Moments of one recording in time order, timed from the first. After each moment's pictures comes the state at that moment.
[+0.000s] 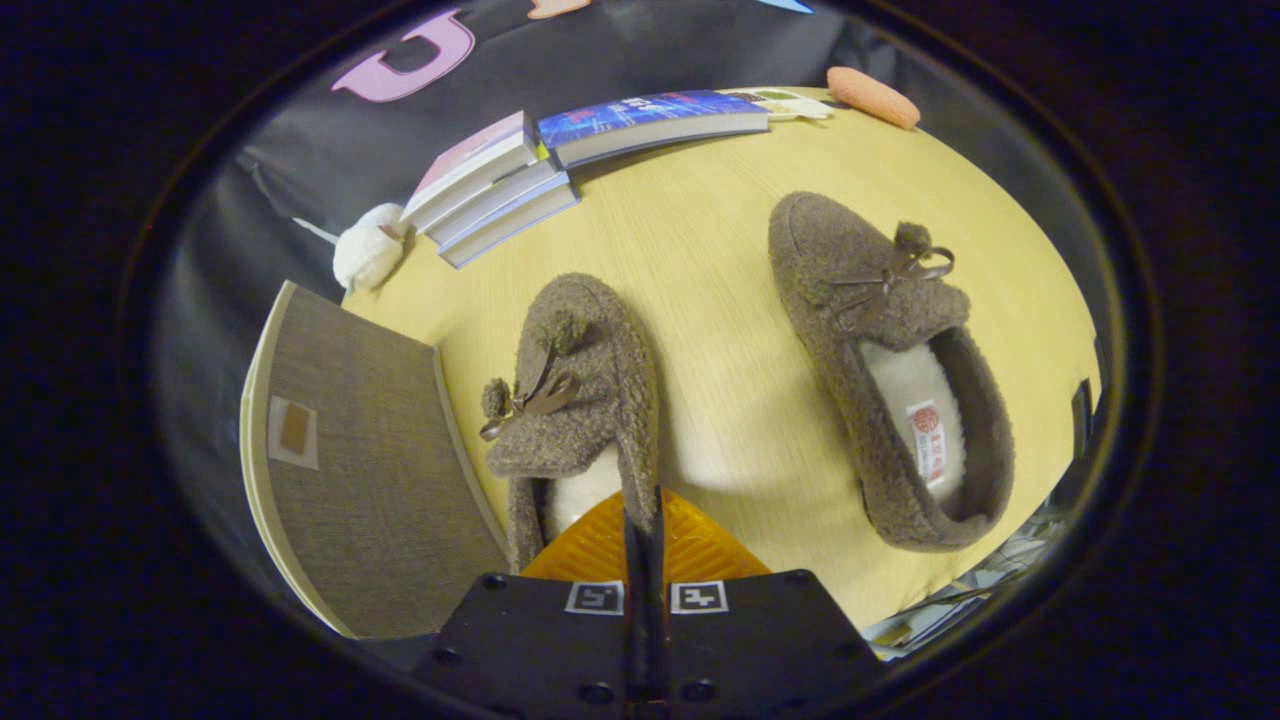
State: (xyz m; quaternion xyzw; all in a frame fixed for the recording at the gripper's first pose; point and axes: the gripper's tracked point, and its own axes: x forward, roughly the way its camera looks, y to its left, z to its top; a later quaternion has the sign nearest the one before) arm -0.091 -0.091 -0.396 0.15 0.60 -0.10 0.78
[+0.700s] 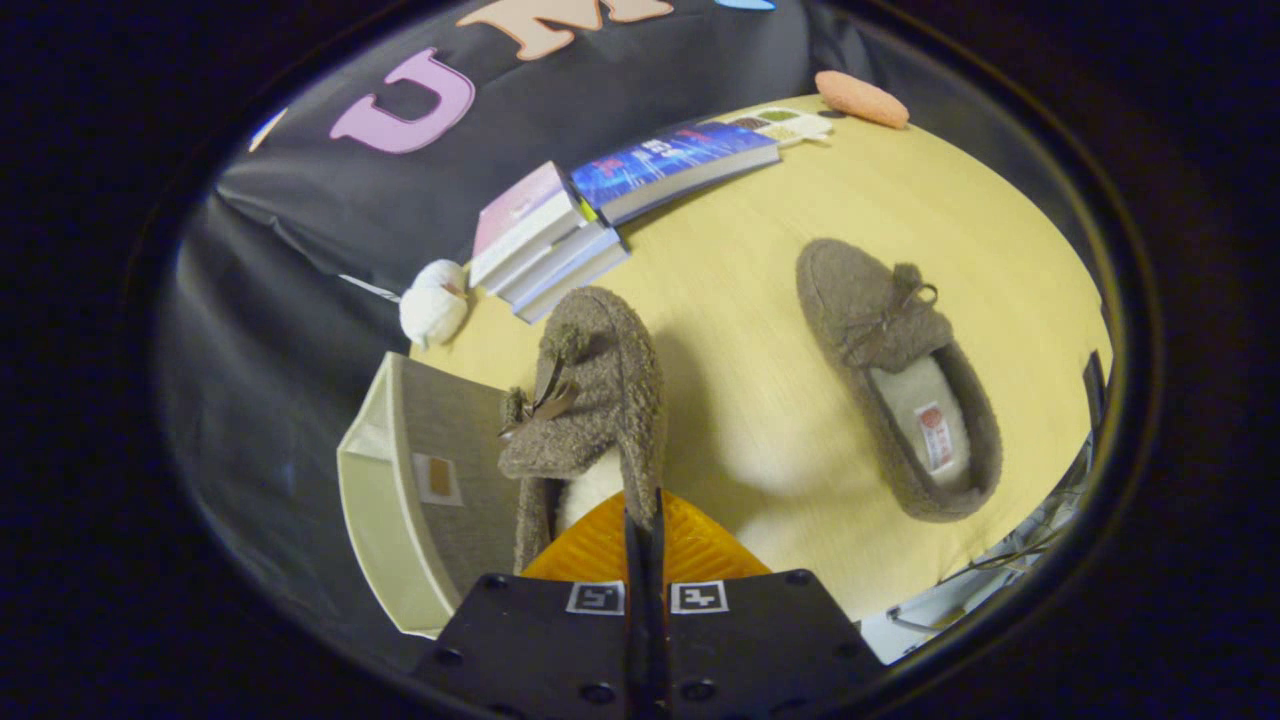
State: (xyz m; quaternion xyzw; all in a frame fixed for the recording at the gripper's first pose) arm -0.059 -0.059 -0.315 0.24 0.55 -0.07 0.80
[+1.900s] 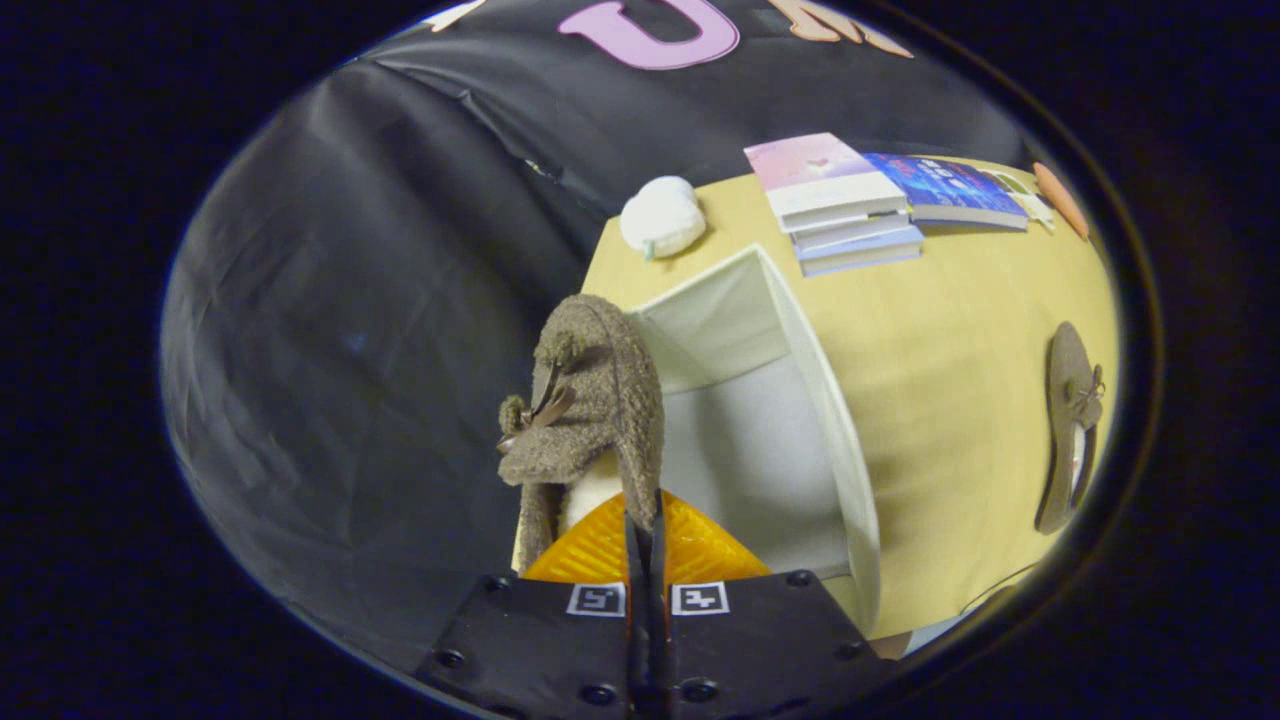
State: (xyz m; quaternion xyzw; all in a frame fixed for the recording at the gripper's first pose) arm -0.066 0.167 -0.293 0.16 0.57 0.15 0.79
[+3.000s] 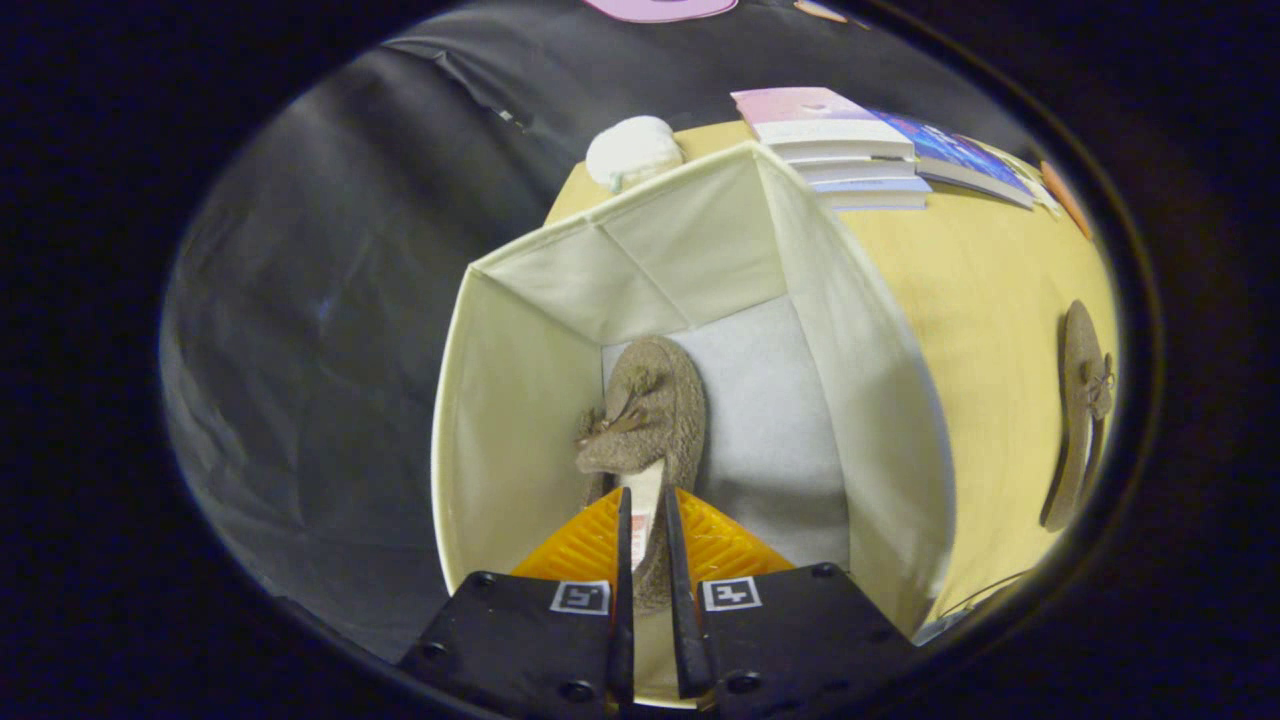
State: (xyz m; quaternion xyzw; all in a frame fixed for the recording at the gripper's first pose) arm -0.078 0.164 -0.338 0.13 0.62 0.13 0.76
